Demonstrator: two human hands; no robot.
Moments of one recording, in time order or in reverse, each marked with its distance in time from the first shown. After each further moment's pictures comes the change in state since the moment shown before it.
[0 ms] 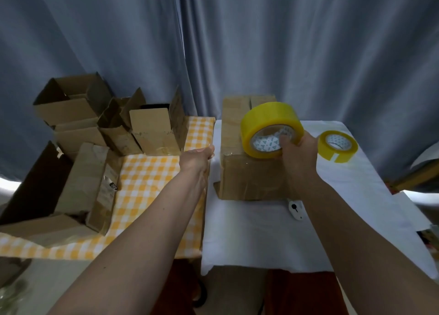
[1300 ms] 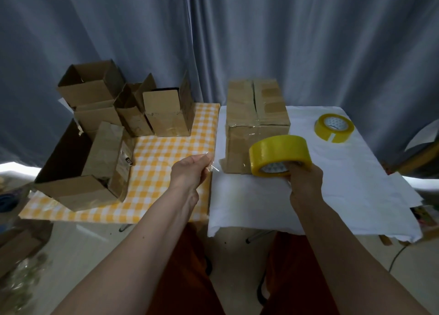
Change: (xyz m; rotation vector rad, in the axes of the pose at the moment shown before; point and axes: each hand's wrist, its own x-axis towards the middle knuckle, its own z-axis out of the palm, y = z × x) left_hand -0.105 -0.051 -0.076 -0.126 -0.096 0.046; right_hand -0.109 0.049 -0.039 0.408 0.028 0.363
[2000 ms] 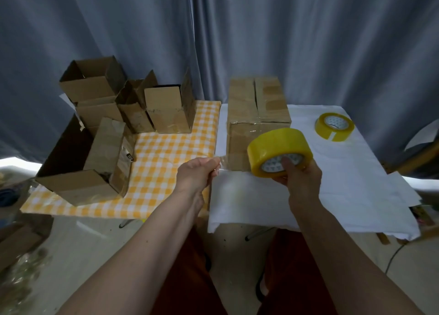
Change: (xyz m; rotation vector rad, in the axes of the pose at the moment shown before) left_hand -0.017 -0.008 0.002 0.011 -0.029 -0.022; right_hand -0.016 0.004 -0.003 0.058 -0.103 -0.084
